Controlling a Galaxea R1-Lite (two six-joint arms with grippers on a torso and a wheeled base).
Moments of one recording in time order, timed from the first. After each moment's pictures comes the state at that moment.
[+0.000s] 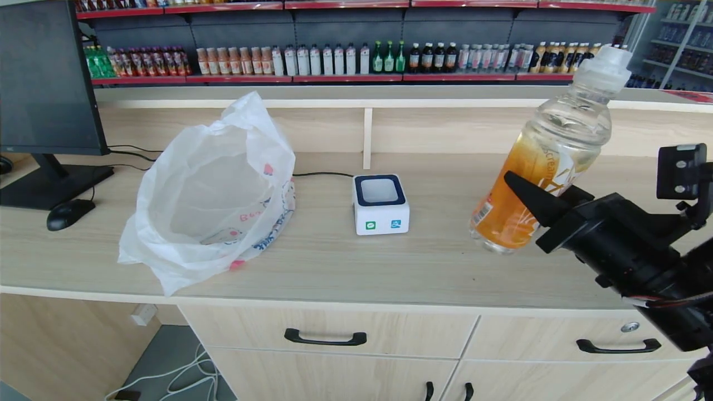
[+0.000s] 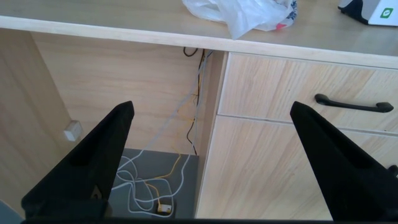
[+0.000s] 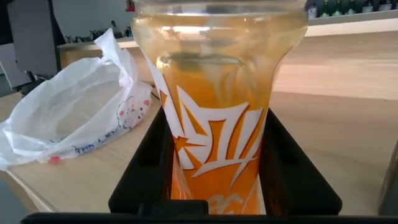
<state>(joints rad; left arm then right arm) 0.00 0.00 0.00 -0.01 0.00 0.00 0.42 1.61 -0.40 -1.57 0.05 0.10</state>
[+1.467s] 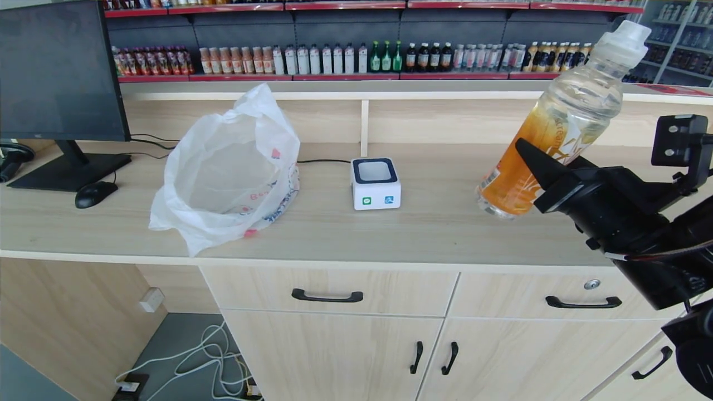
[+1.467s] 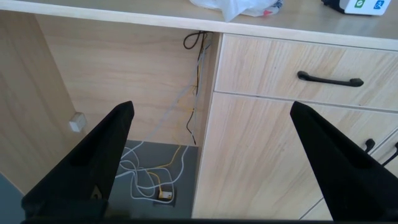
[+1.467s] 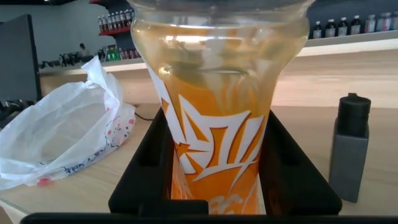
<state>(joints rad) 0.00 0.00 0.00 -0.01 0.00 -0.01 0.37 1.67 -0.53 -1.57 0.00 0.10</state>
